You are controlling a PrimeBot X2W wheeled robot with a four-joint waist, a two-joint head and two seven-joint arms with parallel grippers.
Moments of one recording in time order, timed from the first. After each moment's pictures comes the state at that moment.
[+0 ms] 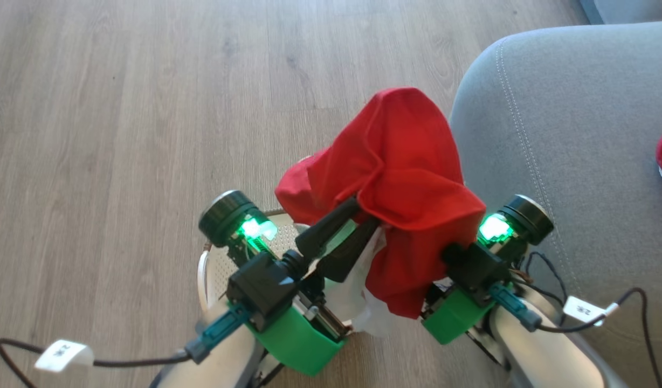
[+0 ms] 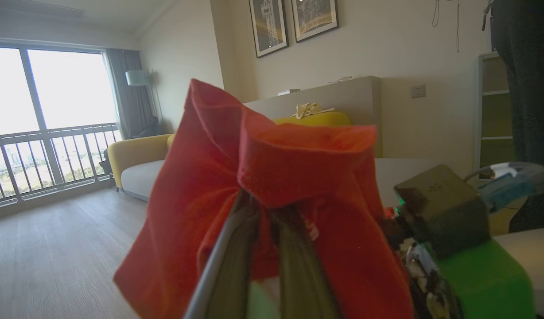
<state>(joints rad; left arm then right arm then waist) -0.28 0.12 -0.59 -0.19 -0.19 -0.13 -0.26 -0.27 -0.21 0.51 0.07 -0.02 0.13 -0.26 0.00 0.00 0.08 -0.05</state>
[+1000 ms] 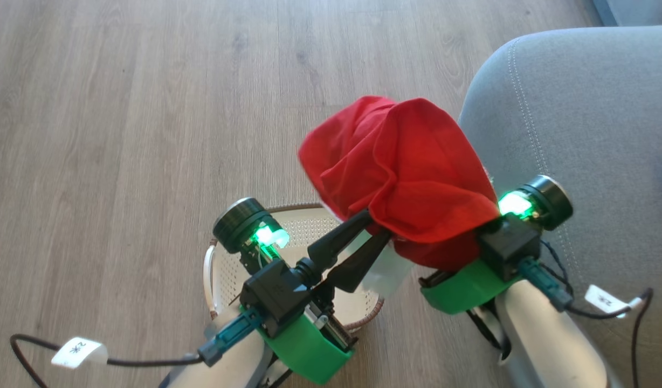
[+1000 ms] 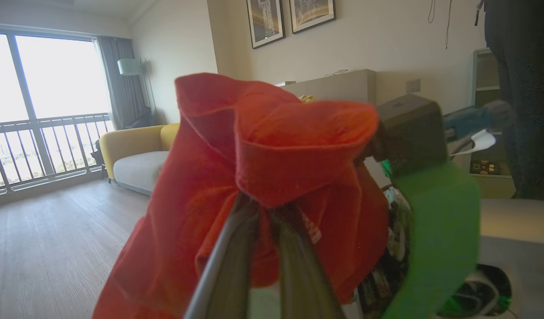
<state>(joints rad) -0.29 0.13 -0.64 -0.17 -0.20 -0.13 -0.26 -0.27 -0.09 0.38 0.02 0.00 0.13 -0.26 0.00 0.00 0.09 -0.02</state>
